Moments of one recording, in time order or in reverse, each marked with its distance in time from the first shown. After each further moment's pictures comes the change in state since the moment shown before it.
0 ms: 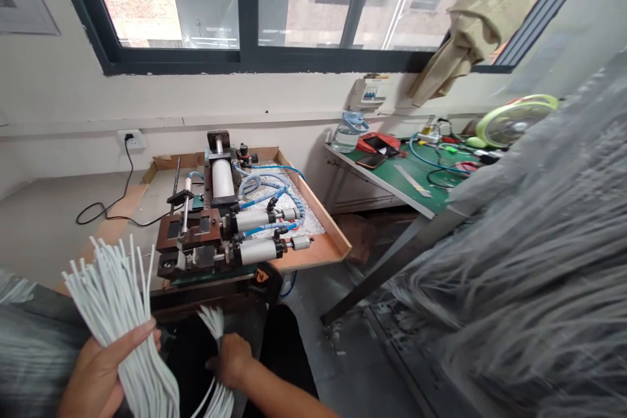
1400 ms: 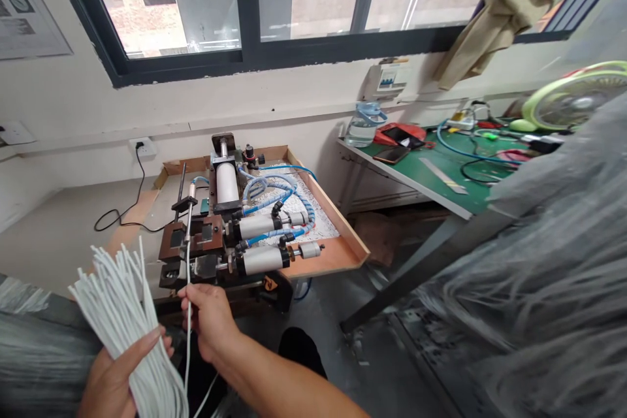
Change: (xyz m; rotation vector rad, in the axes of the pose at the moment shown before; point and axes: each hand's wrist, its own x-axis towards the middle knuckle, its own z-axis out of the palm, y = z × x) left_hand -0.001 -0.006 0.012 -0.014 0.061 -0.044; right_hand 0.006 -0.116 -0.001 0.981 -0.302 0.117
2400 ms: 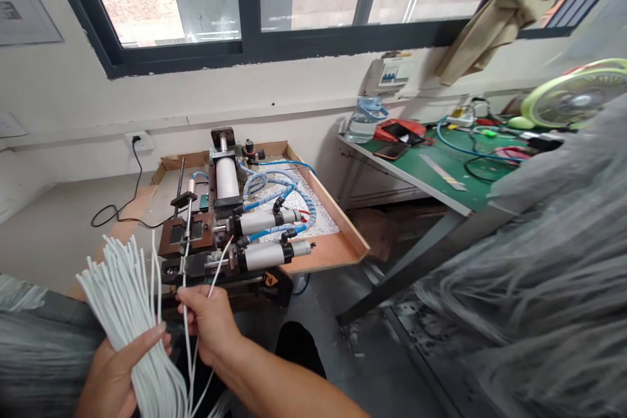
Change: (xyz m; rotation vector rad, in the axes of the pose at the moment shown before) left_hand 0.002 0.004 0.003 0.038 -0.006 0.023; right_hand -0.008 -0.001 0.005 -0.053 0.098 0.021
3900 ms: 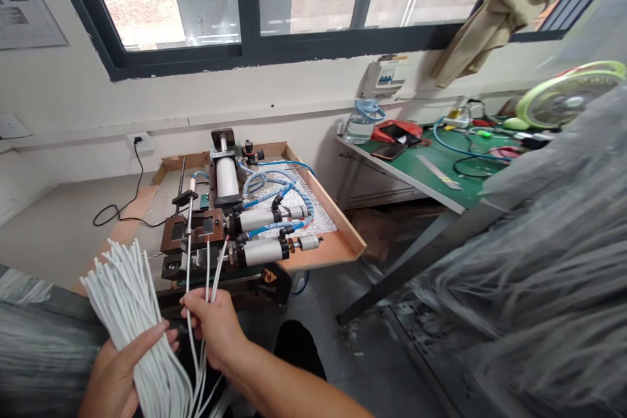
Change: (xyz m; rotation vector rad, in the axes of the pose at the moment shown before) left_hand -0.007 -0.004 -0.004 -0.009 0.007 -0.038; right_hand -0.013 0.005 -0.012 -0.094 -0.035 -0.056
